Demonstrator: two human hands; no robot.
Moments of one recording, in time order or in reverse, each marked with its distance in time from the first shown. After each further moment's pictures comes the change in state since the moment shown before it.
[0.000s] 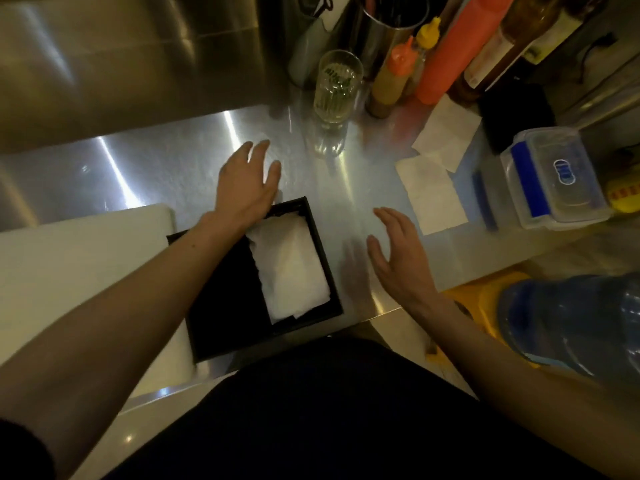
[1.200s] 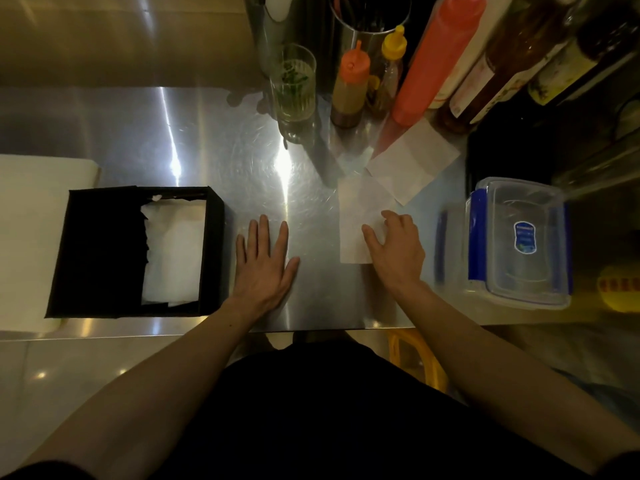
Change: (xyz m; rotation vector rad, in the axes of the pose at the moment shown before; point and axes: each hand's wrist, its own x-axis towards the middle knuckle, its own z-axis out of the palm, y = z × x) left_hand -0.081 0.145 0.196 0.323 -0.197 -0.299; right_hand 0.094 0.196 -0.057 -0.098 -0.110 0.112
